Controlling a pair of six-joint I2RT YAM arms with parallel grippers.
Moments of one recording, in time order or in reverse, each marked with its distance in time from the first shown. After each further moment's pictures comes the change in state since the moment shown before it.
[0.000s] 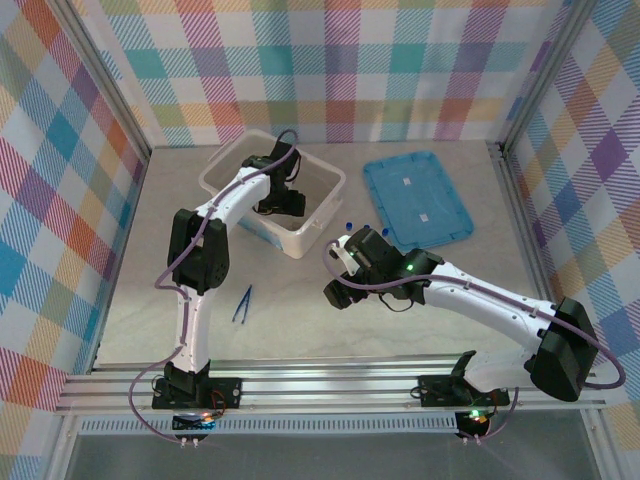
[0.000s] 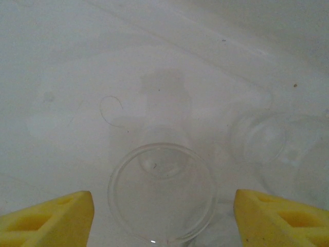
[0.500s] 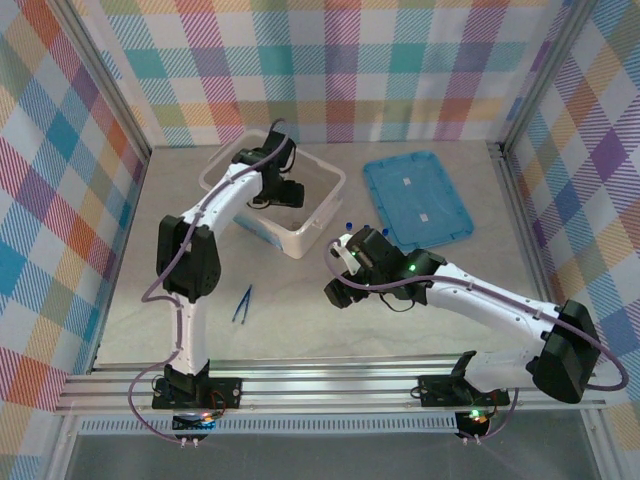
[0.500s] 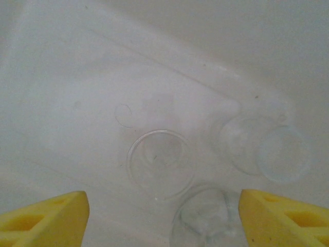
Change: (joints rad) left arm -0.002 -0.121 -0.008 -0.002 -0.005 0.000; right arm 0.000 -0.018 0.000 0.000 0.008 0.004
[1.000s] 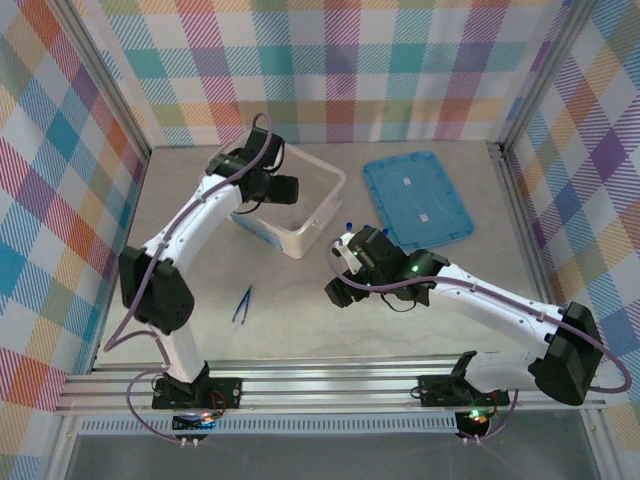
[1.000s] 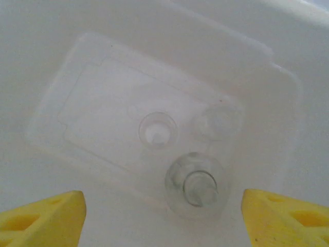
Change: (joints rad) left arm -0.060 -0.326 -0.198 0.053 -0.061 -0.029; right arm 0.000 -0.014 0.000 0.000 0.007 0.002
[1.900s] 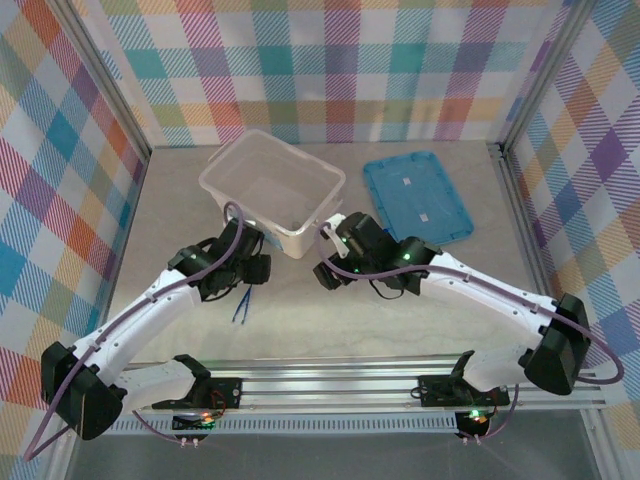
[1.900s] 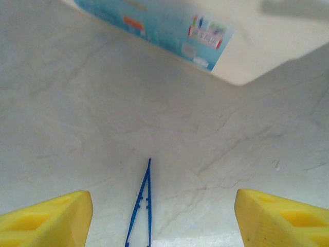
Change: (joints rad) left arm -0.161 -0.643 -0.781 0.045 -0.164 -0.162; right arm 0.025 0.099 0.191 -0.001 0.108 -0.031
